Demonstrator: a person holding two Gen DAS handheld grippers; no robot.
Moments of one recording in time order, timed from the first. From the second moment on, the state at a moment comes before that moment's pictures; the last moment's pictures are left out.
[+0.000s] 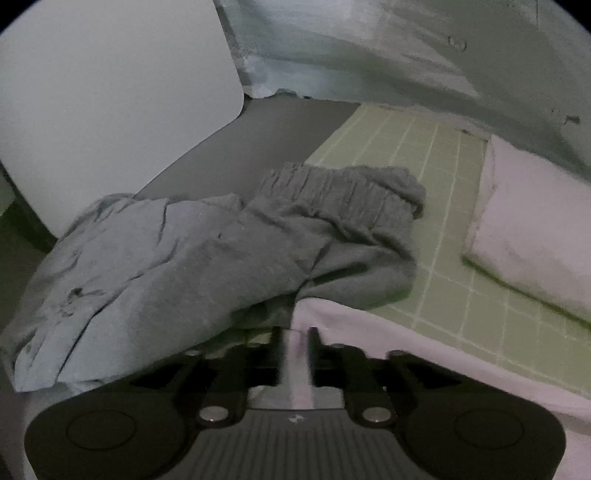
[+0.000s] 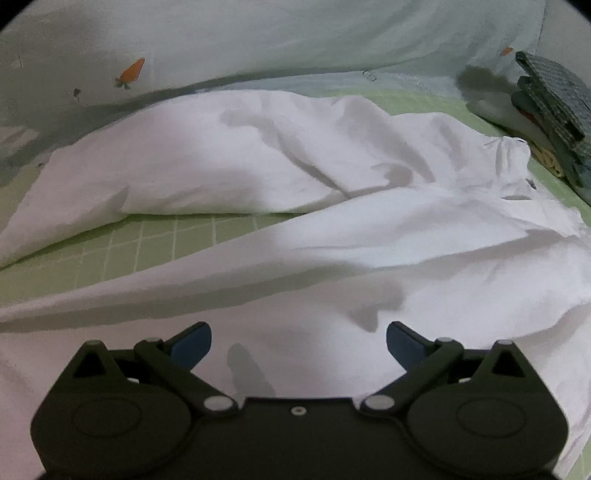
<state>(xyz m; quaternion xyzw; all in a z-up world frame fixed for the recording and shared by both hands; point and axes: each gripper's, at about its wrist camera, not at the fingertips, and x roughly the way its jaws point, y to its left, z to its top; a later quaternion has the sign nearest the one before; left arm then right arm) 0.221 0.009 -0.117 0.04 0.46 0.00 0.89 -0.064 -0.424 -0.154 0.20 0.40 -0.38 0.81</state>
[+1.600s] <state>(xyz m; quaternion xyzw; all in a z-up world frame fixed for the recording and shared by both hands) -0.137 -0.315 -0.046 0.04 0.45 -0.11 0.88 -0.414 -0.683 -0.156 0.27 0.33 -0.44 0.79</state>
